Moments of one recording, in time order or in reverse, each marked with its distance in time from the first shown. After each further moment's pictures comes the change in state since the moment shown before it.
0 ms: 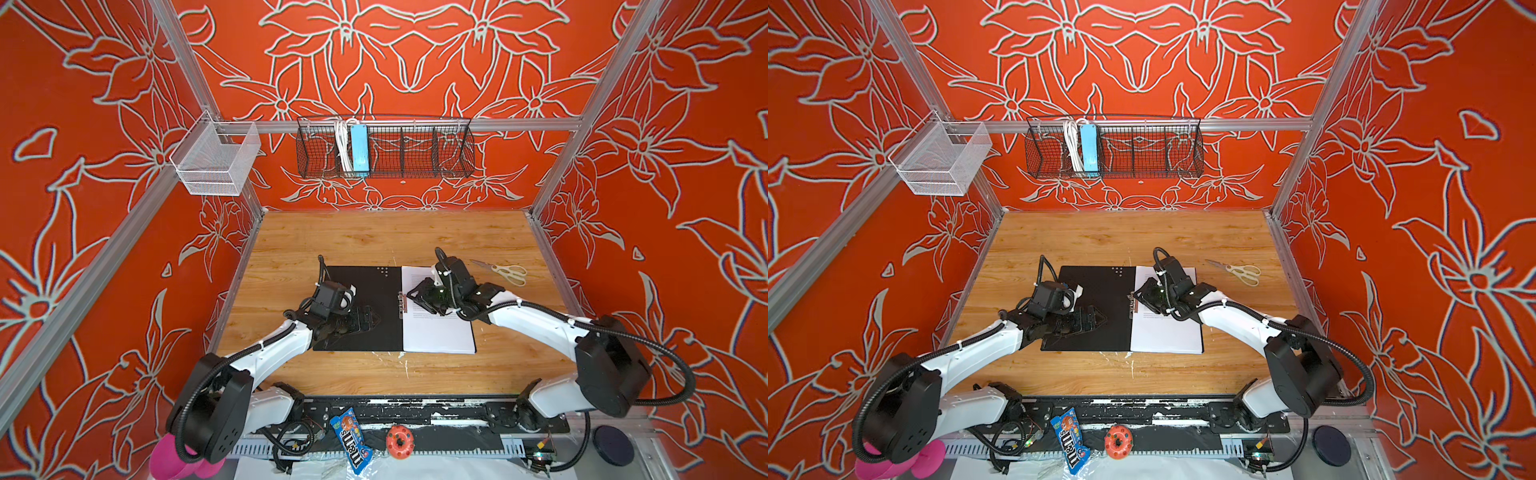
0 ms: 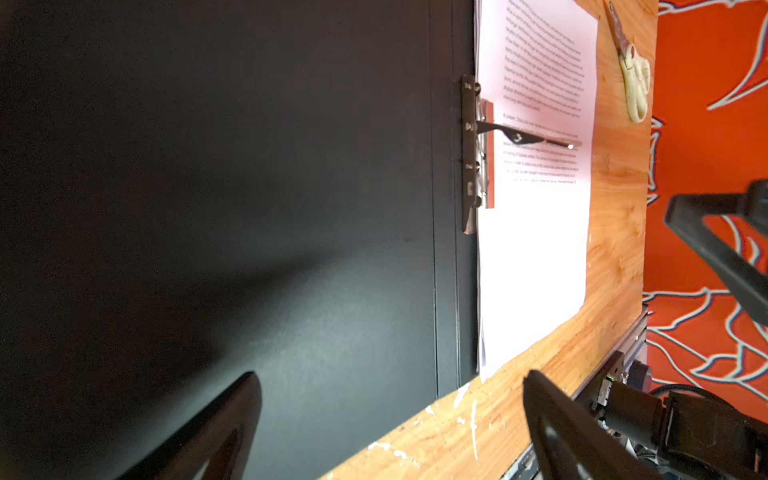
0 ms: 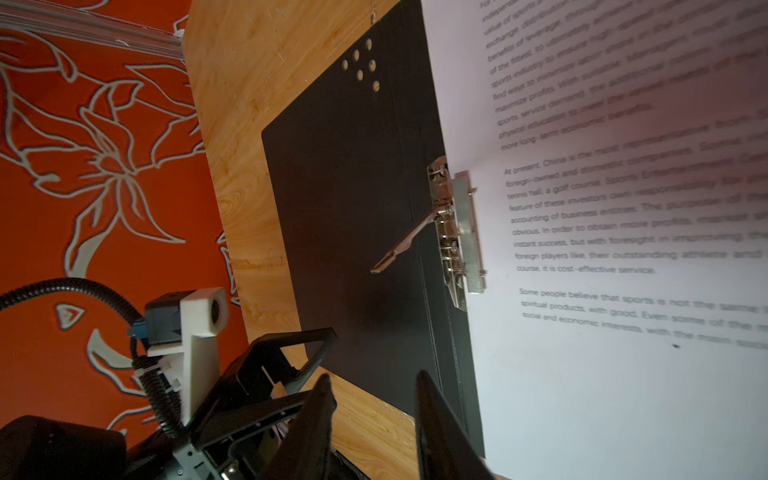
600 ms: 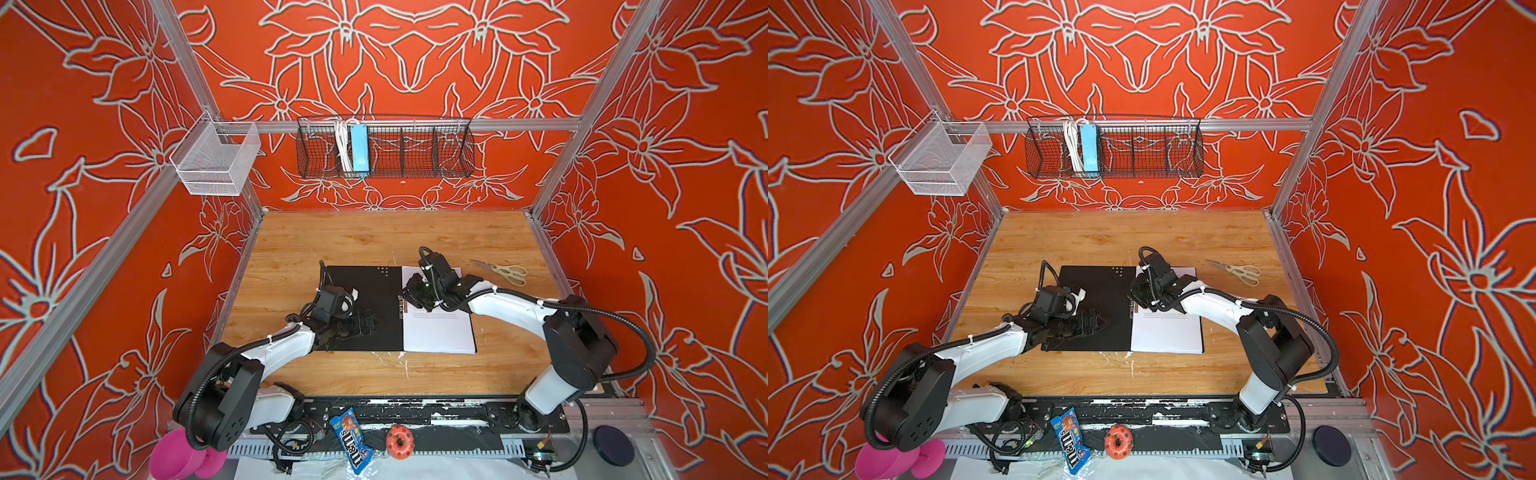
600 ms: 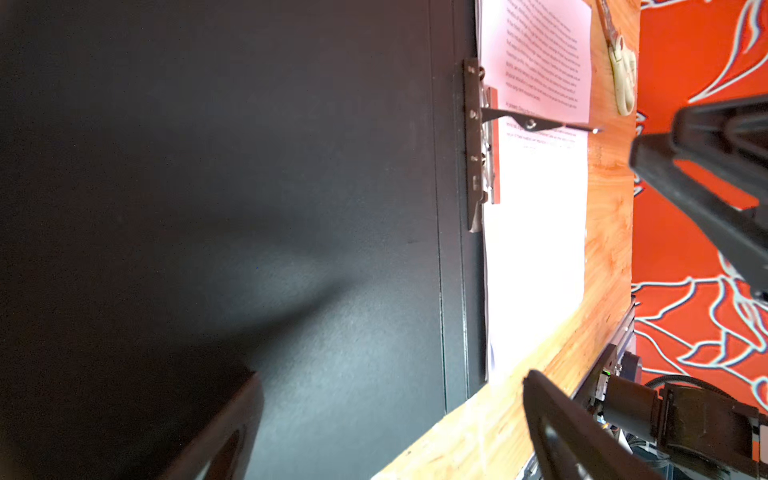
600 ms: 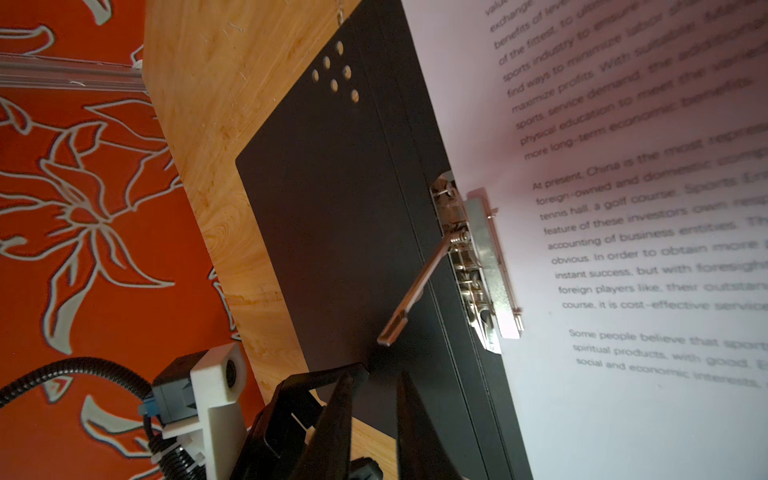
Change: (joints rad) left arm 0.003 0.045 -0.076 0.153 0.048 -0.003; right arm 0.018 0.172 0.121 -0.012 0.034 0.114
